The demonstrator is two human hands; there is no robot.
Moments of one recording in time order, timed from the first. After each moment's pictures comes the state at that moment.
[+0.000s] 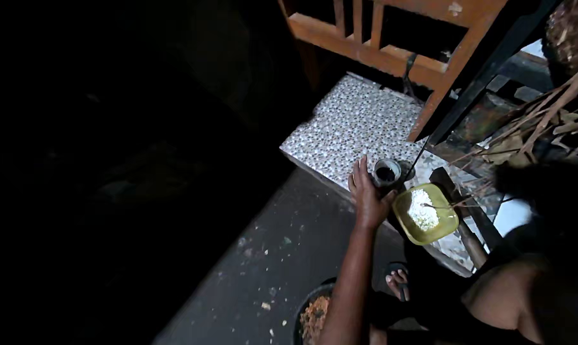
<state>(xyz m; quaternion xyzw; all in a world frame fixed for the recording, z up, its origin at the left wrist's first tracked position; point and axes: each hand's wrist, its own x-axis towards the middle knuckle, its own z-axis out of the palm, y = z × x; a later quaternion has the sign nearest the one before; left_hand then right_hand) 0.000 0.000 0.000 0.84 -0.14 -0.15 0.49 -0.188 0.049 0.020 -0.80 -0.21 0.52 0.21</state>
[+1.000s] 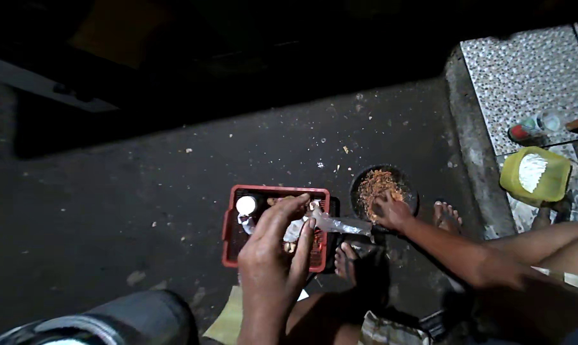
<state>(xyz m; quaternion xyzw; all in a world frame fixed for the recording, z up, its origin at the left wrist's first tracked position) -0.420 0.369 0.135 0.92 0.12 0.18 0.34 -0.261 0.131 -0.115 -0.87 -0.24 0.42 0.05</state>
